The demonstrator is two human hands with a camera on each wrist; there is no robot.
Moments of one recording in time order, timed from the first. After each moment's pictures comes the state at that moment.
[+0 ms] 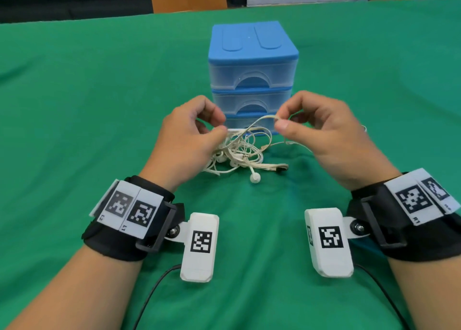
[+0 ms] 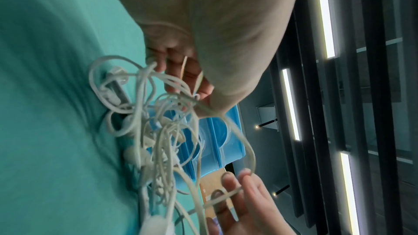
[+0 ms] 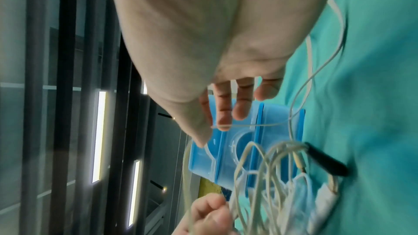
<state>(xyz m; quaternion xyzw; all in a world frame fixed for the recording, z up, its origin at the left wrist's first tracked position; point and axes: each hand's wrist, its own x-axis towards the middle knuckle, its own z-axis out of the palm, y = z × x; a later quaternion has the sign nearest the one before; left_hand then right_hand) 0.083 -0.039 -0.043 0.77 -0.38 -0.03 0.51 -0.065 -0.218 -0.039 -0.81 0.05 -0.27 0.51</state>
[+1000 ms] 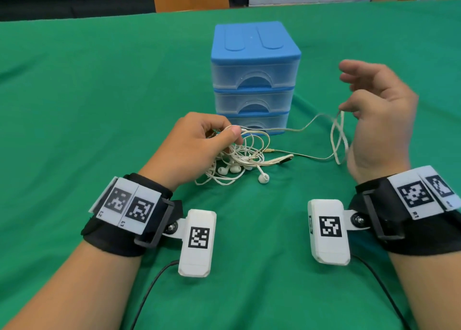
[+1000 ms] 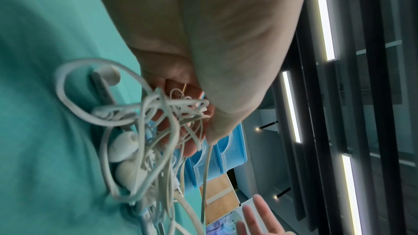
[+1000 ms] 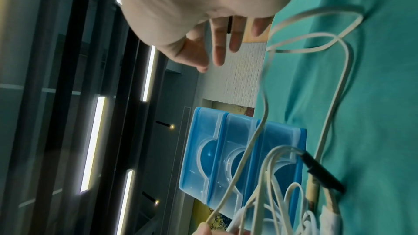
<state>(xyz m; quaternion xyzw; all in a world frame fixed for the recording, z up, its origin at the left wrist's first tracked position) 0.082 -0.036 -0.041 0.77 -0.44 -0.12 0.46 -0.067 -0.235 -0.032 -0.63 0.20 -0.53 0.54</state>
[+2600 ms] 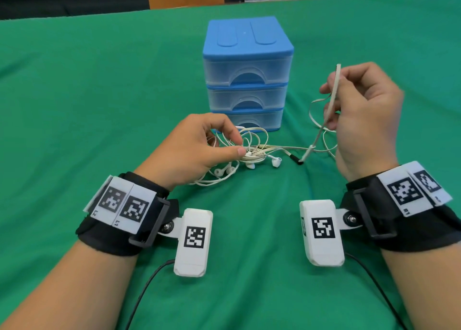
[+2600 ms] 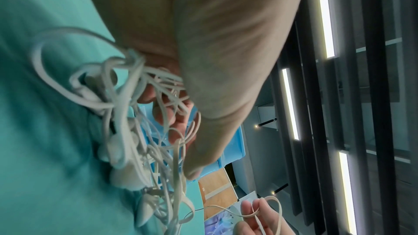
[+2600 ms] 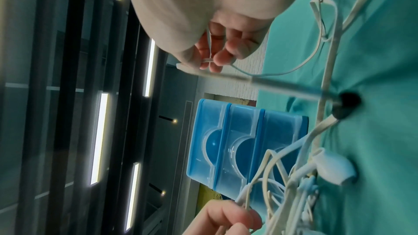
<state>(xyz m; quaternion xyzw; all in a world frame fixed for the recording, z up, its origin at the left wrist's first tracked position) 0.076 -0.036 -0.040 0.75 -0.45 -0.17 0.45 -0.063 -0.229 -0.032 -0.62 0.21 -0.53 0.53</state>
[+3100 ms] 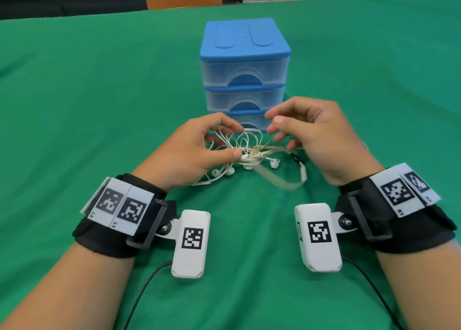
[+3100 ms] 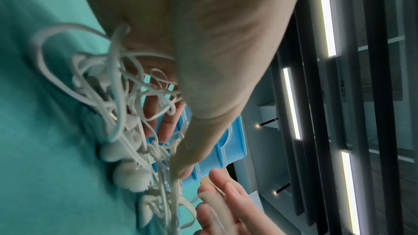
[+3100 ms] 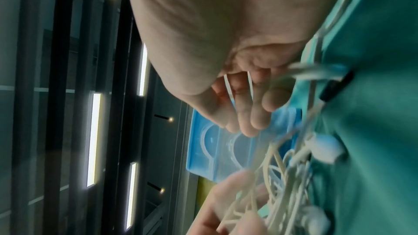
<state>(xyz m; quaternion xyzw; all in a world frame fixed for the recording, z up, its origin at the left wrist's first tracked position) 0.078 -0.039 -0.045 0.75 -0.45 -0.19 0.45 -0.060 -0.215 -0.043 -0.76 0.17 -0.26 0.56</state>
